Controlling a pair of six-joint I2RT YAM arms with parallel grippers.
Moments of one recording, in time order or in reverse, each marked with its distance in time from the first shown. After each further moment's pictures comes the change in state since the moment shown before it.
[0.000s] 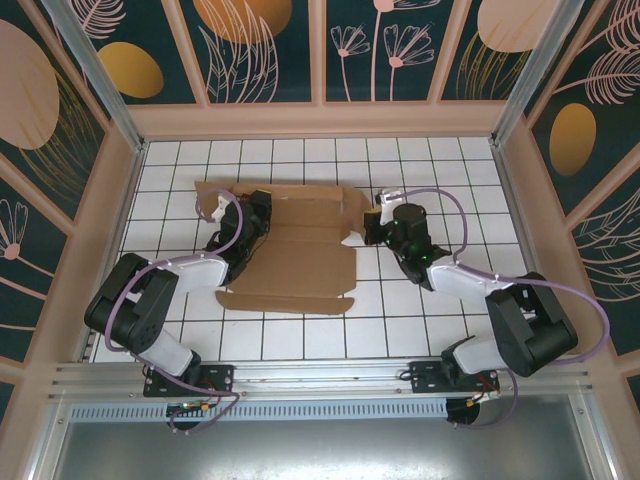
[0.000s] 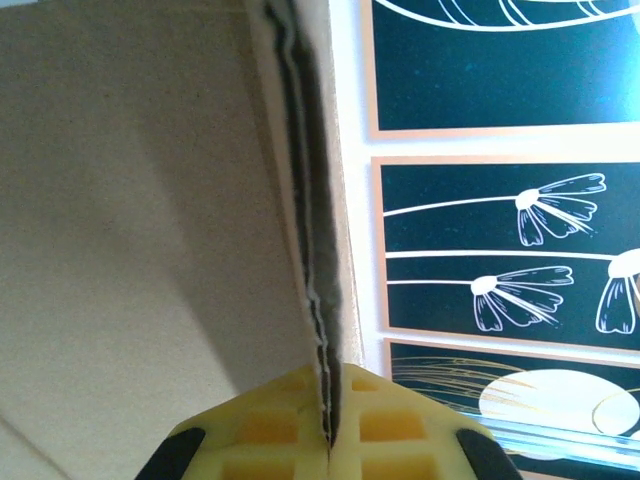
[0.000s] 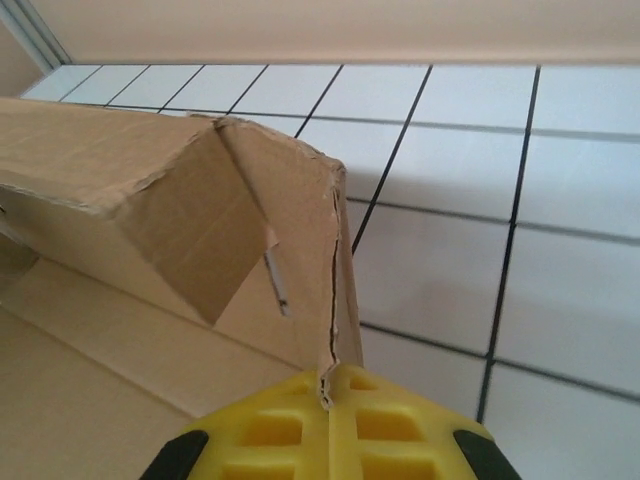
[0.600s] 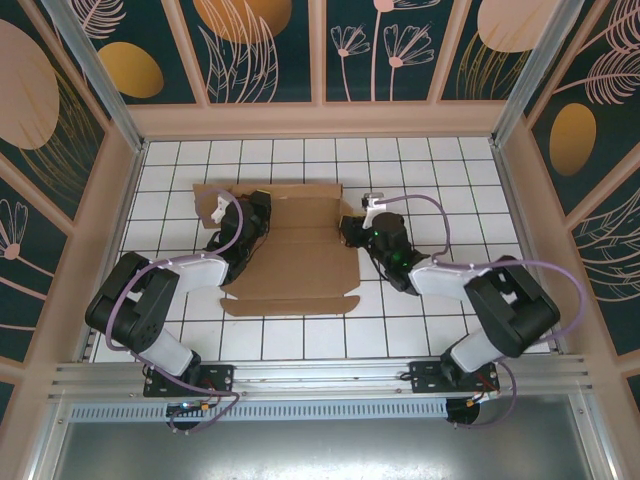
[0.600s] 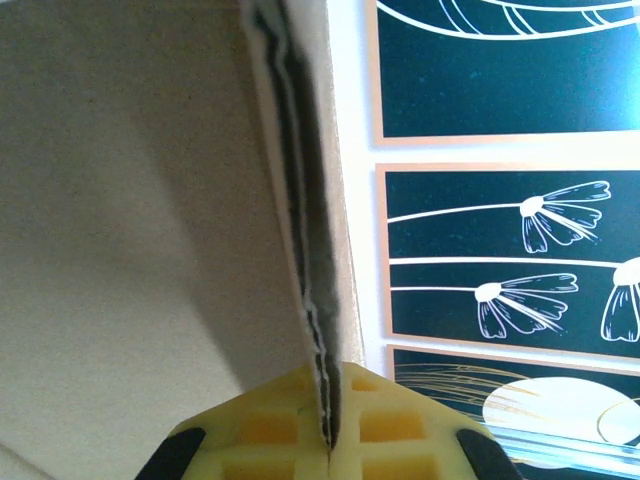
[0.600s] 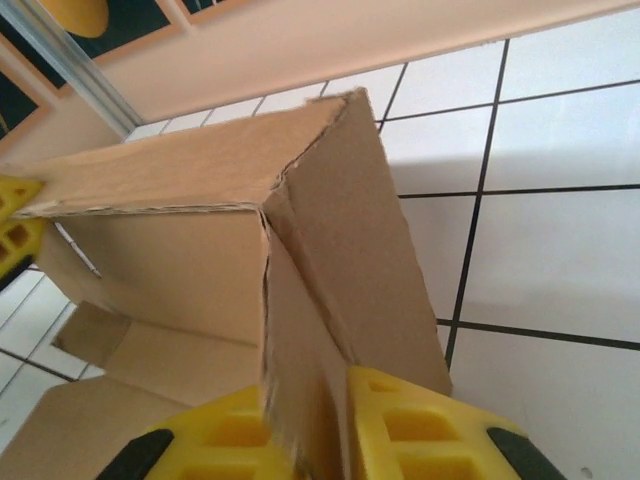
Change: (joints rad) left arm 0.002 0.004 -0.002 0.004 -0.009 -0.003; right arm 0.129 0.167 0.000 0.247 0.077 0.243
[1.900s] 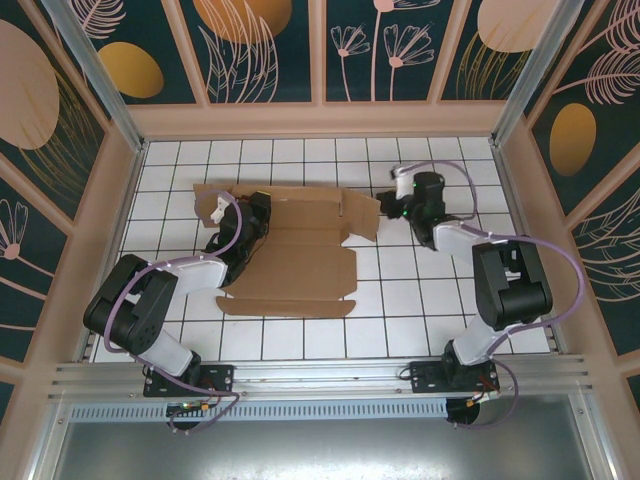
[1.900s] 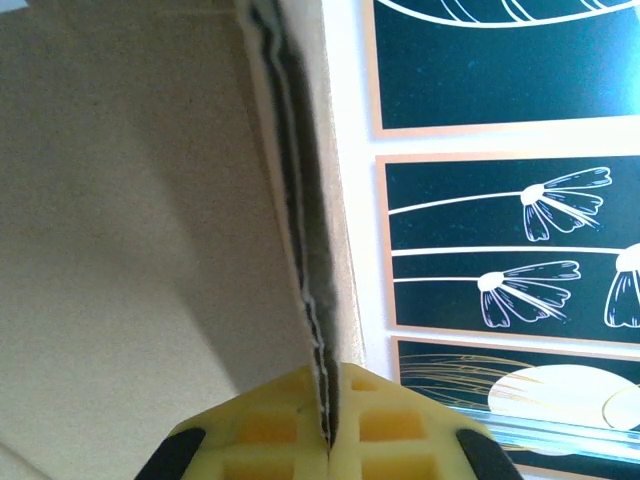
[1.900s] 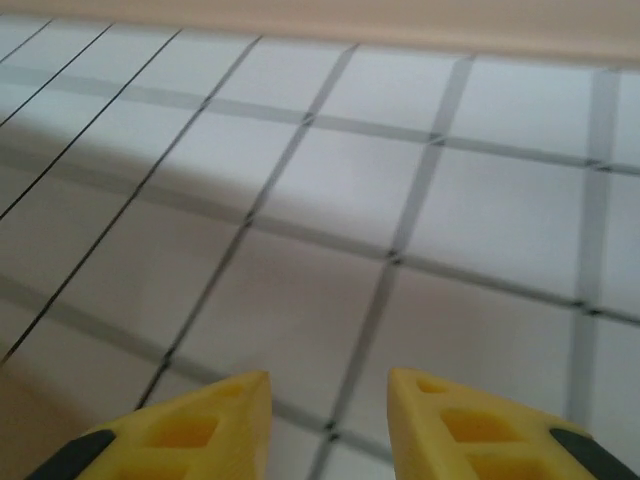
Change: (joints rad) left arm 0.000 -0.014 -0.015 0.004 0.010 0.027; right arm -0.357 0.091 0.230 -0.359 -0.327 -0.498
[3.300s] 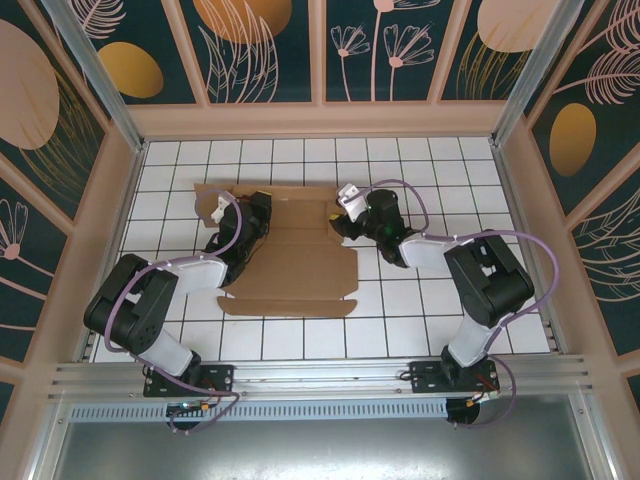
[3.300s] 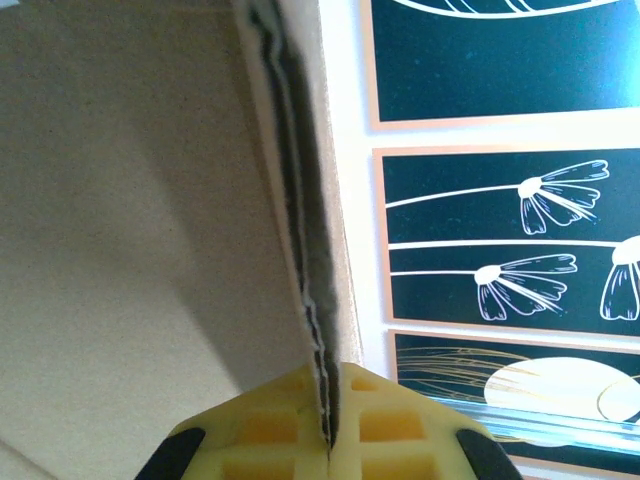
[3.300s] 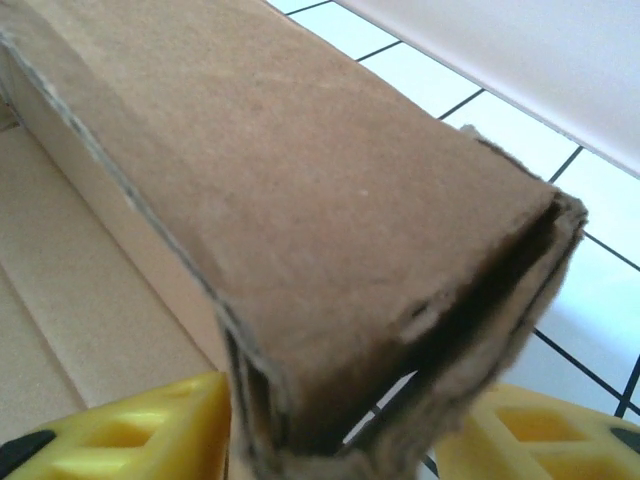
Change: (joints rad) left arm 0.002 0.003 0.000 0.010 0.022 -0.001; right arm 0.265 0.080 -0.008 0.181 0.124 -0.237
